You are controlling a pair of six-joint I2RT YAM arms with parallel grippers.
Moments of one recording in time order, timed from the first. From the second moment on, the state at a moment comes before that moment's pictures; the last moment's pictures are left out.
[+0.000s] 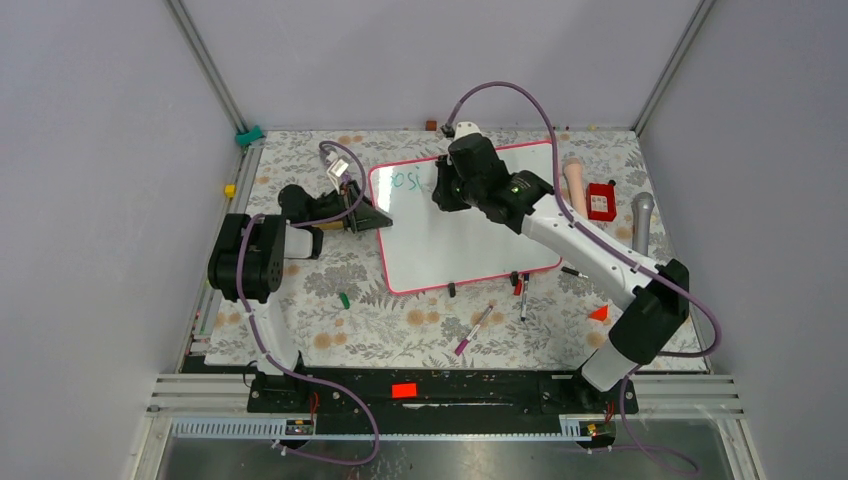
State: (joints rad) left arm -0.05 1.94 0.82 1.41 1.38 -0.99; right arm 0.74 1.63 1.57 -0.57 0.14 0.42
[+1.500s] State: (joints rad) left arm 0.19 0.73 0.59 -0.12 0.79 -0.39; right arm 0.71 0.93 1.09 -0.64 0.14 0.42
